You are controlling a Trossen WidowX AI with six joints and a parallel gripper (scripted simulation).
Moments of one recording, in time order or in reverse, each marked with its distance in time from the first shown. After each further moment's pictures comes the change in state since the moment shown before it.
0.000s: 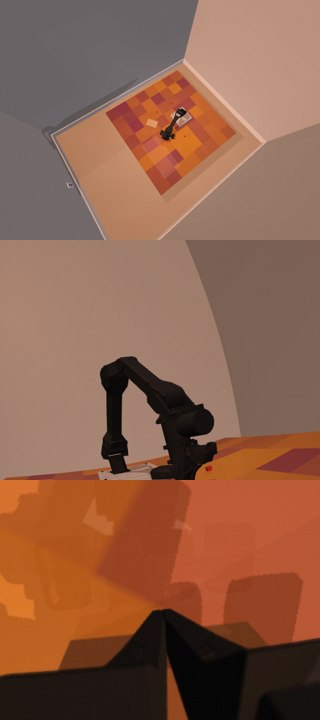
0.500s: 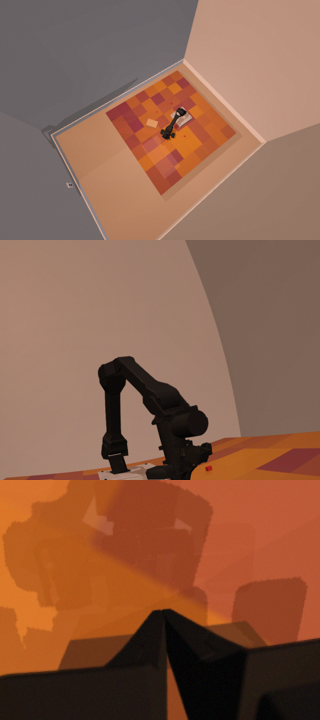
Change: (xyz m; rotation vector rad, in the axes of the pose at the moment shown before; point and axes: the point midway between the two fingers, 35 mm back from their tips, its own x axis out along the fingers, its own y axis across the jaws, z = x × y) arm 0.000 0.000 -0.014 0.000 0.000 0.000
